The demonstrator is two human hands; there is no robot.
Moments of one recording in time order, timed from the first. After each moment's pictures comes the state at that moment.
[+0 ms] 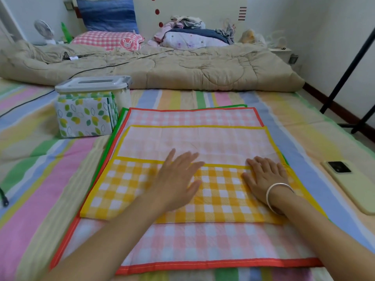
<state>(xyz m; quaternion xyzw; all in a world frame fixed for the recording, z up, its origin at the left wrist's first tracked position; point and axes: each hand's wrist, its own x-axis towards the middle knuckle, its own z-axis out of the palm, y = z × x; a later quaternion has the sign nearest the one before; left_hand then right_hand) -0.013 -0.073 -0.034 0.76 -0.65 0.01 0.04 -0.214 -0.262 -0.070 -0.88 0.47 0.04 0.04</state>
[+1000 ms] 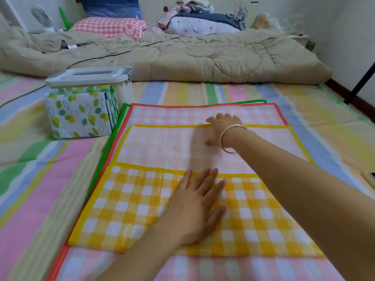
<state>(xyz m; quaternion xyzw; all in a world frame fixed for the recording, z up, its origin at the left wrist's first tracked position) -0.009 -0.087 -0.103 0.71 -0.68 0.06 0.17 -0.011 -0.310 -0.012 -0.95 0.32 0.07 -0.04</state>
